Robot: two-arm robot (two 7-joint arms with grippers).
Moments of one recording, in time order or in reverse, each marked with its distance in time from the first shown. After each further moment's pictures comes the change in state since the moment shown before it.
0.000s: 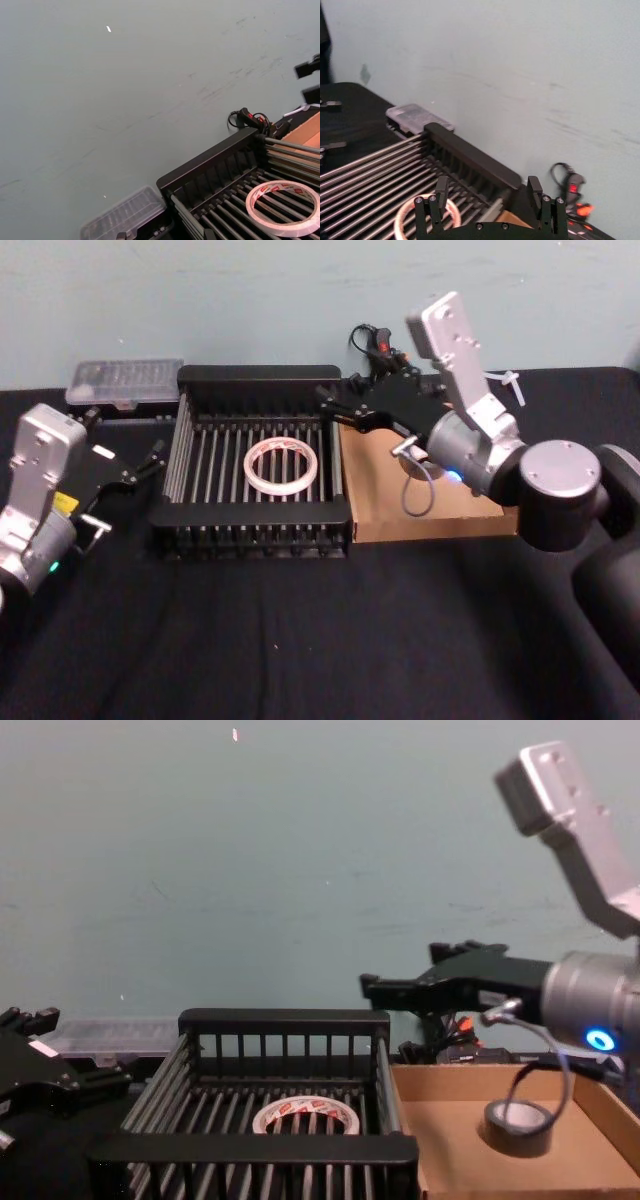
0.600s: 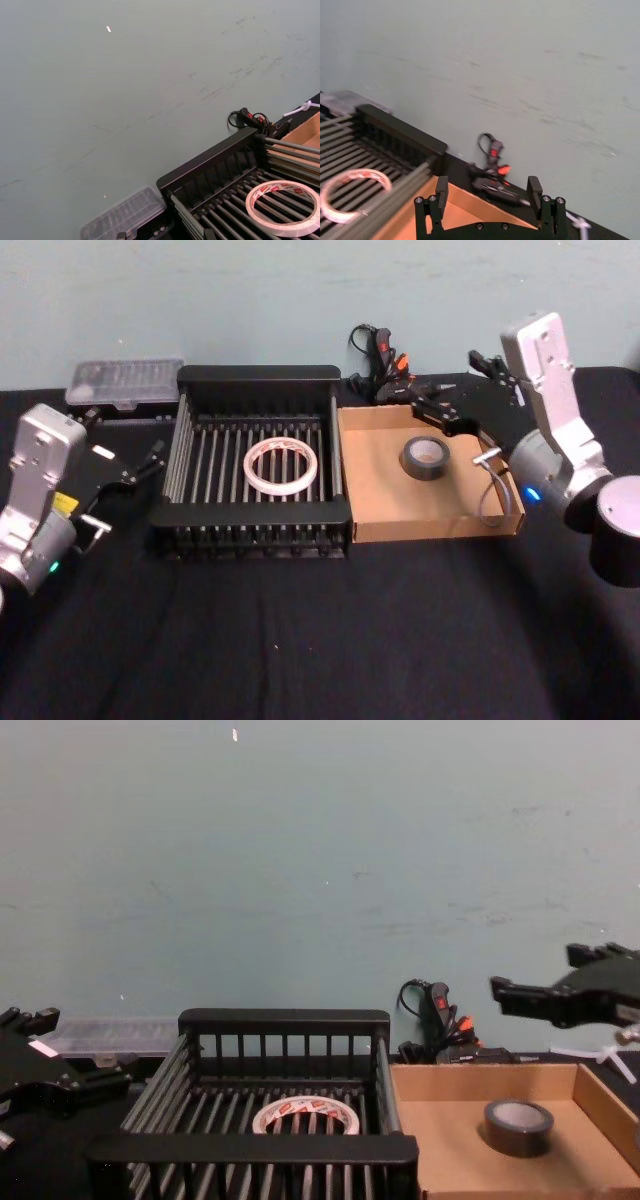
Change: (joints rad) left arm 0.000 0.000 0.000 0.000 0.000 0.000 0.000; right arm -0.144 0.072 0.133 -0.117 -0.050 -0.027 -0.105
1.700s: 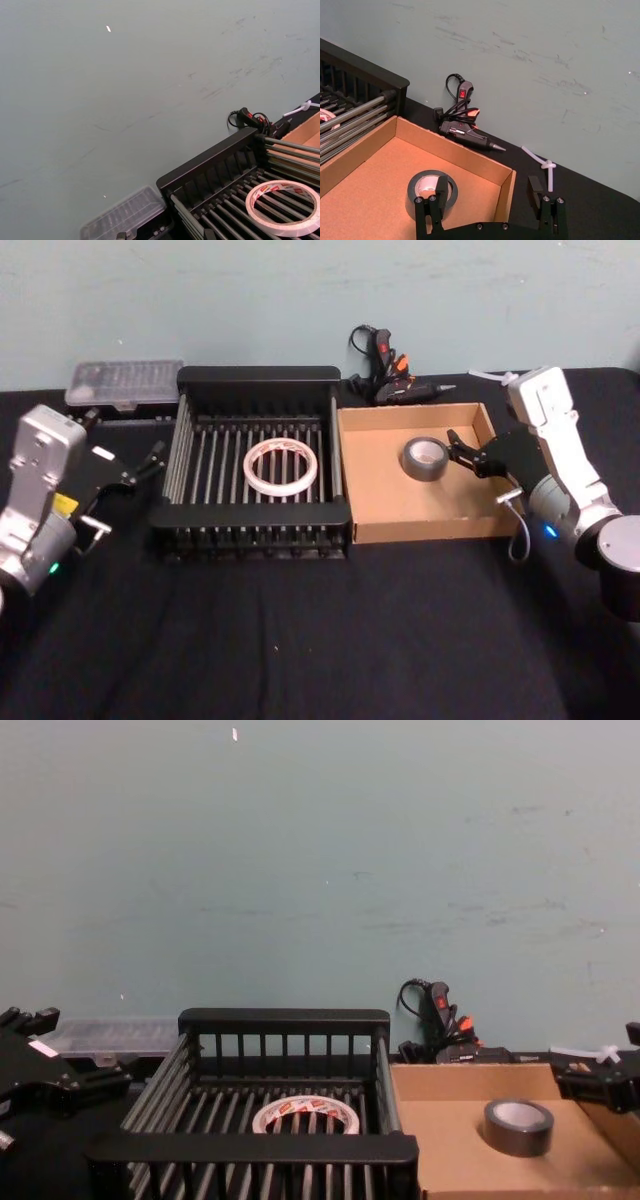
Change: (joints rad) left arm 0.000 0.000 0.000 0.000 0.000 0.000 0.000; right arm -0.042 -0.024 0.060 0.105 -0.132 -0.006 -0.062
